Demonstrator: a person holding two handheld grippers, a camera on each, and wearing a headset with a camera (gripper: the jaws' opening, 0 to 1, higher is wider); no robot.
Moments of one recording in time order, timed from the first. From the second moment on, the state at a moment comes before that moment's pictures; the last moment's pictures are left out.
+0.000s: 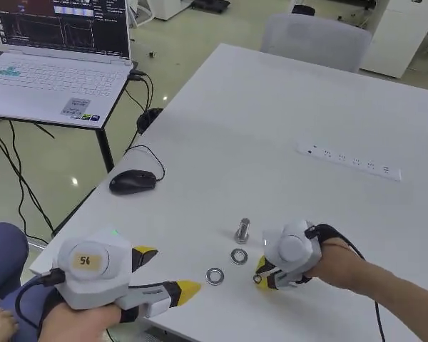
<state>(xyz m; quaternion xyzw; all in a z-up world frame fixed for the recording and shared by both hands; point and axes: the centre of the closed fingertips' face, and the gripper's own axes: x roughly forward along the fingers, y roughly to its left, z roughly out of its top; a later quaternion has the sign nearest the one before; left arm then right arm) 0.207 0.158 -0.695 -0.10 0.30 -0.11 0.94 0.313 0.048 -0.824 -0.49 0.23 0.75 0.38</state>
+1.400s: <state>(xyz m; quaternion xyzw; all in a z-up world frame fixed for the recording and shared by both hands) 0.207 0.157 -0.693 -0.11 0.29 -0.11 0.94 0.314 0.032 -0.822 -0.45 0.29 0.71 0.45</state>
